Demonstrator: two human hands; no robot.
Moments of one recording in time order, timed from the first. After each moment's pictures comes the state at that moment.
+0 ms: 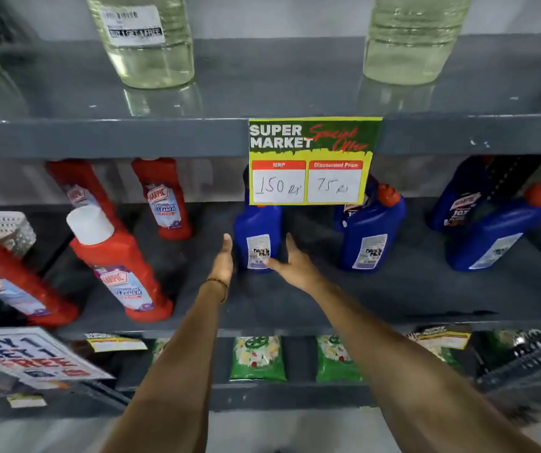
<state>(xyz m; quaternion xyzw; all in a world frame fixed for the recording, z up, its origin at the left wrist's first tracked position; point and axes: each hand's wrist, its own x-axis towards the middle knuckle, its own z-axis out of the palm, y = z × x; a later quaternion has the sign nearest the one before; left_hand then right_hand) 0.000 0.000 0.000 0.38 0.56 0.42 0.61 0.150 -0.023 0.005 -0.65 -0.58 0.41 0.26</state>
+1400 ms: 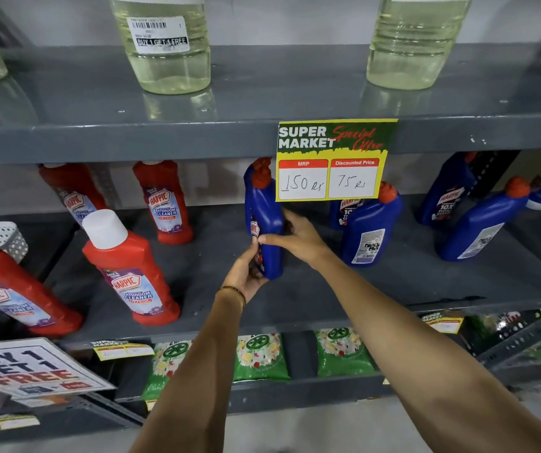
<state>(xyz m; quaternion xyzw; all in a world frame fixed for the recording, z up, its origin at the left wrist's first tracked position) 0.007 -0.018 -0.003 0.26 0.39 0.43 0.77 0.140 -0.016 0.051 -0.56 -0.60 0.42 0.40</state>
